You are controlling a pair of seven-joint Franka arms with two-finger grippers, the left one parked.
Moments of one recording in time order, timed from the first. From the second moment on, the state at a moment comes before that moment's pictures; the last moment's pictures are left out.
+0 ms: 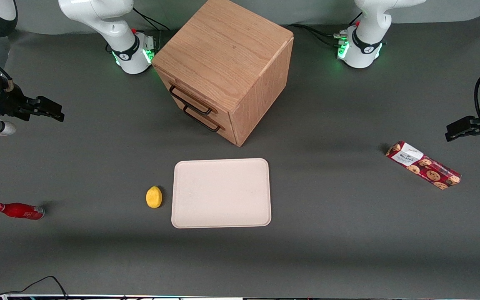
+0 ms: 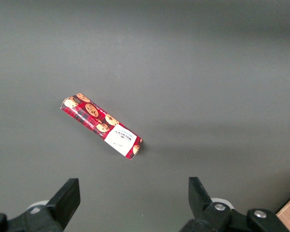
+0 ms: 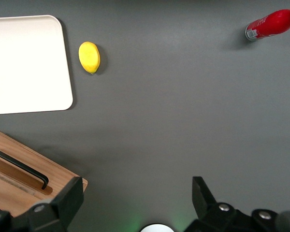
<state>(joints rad) 0.11 -0.02 -0.07 -1.63 -0.02 1.51 0.09</state>
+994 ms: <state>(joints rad) 0.40 -0.02 -0.06 -1.62 0.03 1.50 0.10</state>
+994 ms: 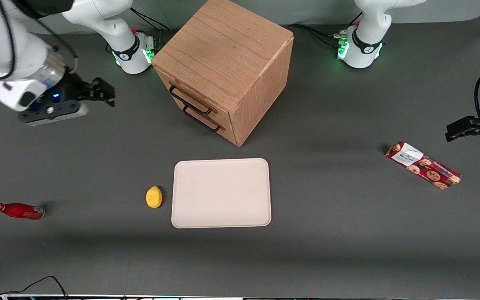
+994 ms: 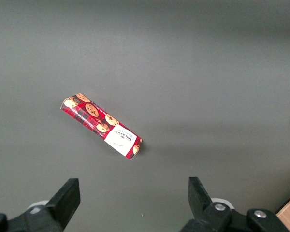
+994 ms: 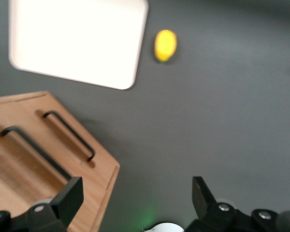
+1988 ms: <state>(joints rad) 0.66 0.00 -0.08 -1.61 0.15 1.51 -0.04</state>
